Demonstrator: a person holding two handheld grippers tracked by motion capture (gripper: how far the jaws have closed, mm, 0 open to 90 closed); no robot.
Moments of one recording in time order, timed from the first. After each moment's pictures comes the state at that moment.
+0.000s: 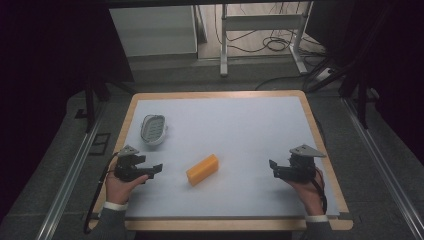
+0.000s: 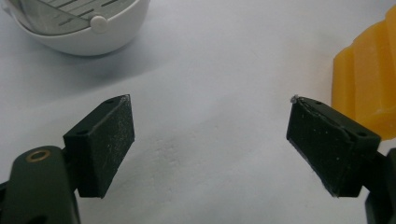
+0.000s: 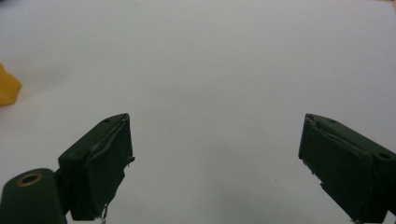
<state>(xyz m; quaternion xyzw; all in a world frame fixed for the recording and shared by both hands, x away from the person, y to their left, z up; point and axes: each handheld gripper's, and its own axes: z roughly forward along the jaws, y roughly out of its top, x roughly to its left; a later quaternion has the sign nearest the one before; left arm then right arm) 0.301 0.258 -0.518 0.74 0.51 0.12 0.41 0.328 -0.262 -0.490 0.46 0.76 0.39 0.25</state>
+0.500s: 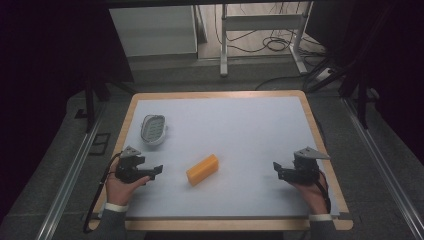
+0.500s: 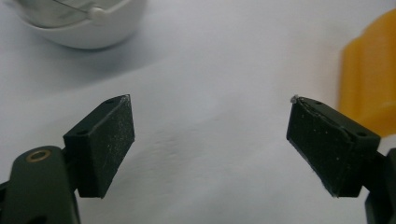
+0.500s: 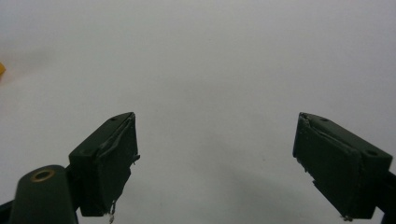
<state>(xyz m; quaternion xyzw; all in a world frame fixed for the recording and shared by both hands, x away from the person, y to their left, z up) 0.298 0.251 -0.516 0.76 0.52 0.16 0.37 0.328 -0.275 -0.502 0.47 0.76 0.38 0.24</state>
